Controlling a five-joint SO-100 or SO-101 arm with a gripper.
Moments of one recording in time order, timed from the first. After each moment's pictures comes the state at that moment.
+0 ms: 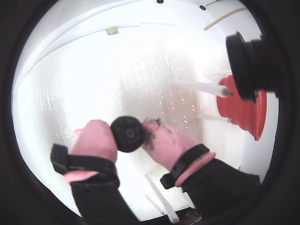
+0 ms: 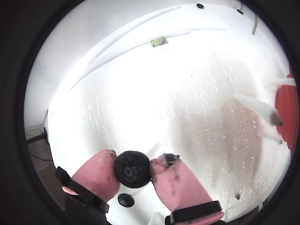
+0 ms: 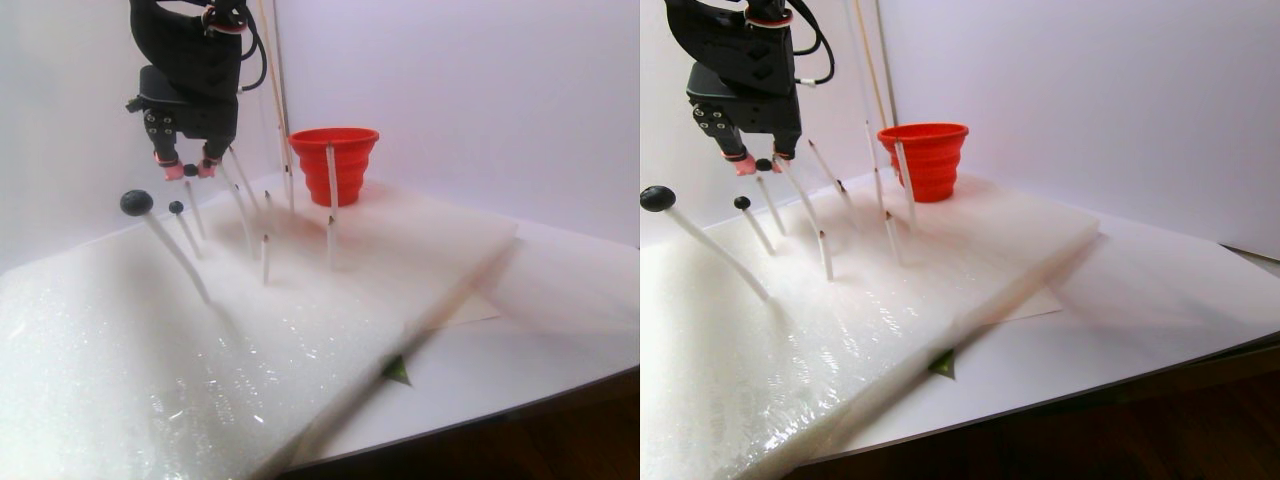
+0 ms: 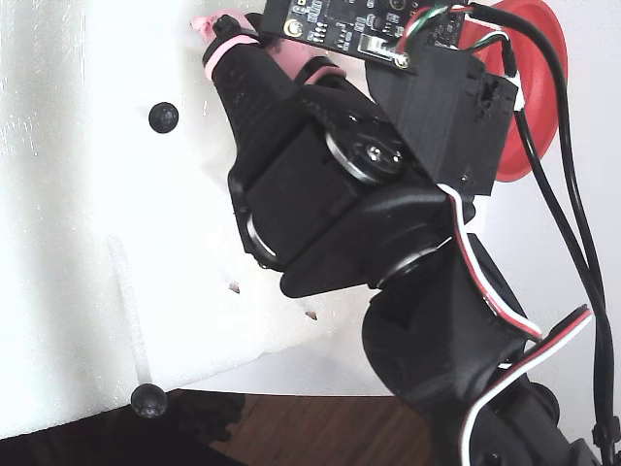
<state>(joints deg) -19.9 85.7 115.0 -16.3 -101.3</state>
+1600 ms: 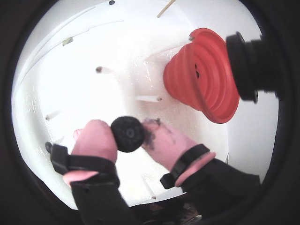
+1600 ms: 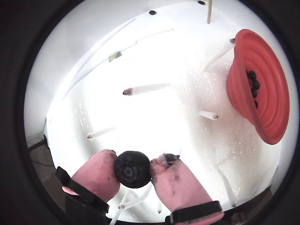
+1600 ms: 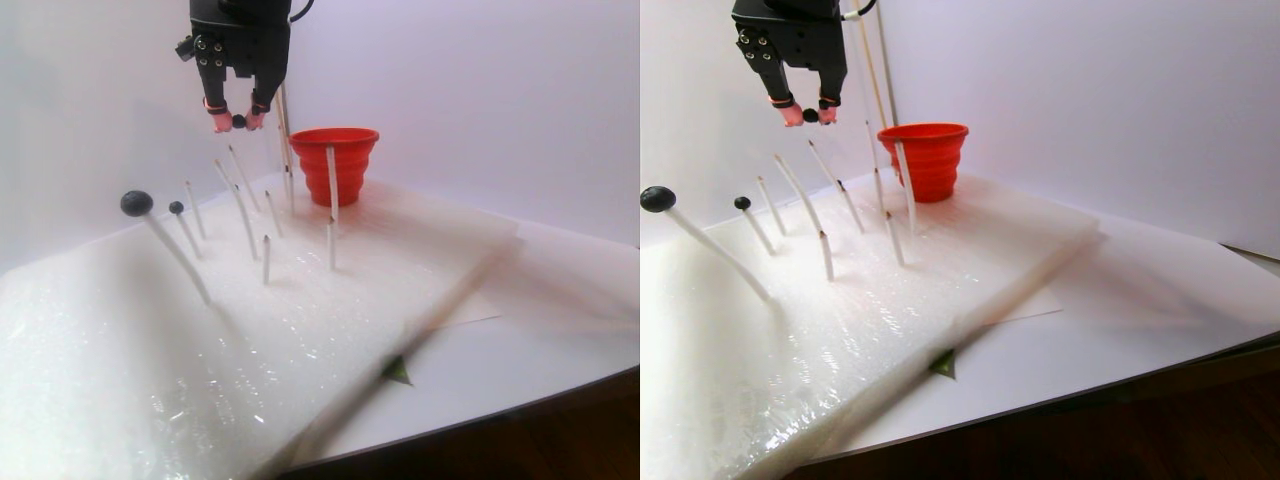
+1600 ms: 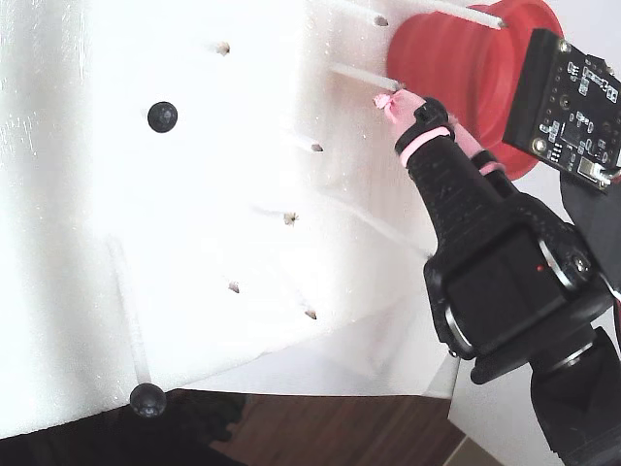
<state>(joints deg) -11.0 109.2 124.9 -3.1 -102.9</state>
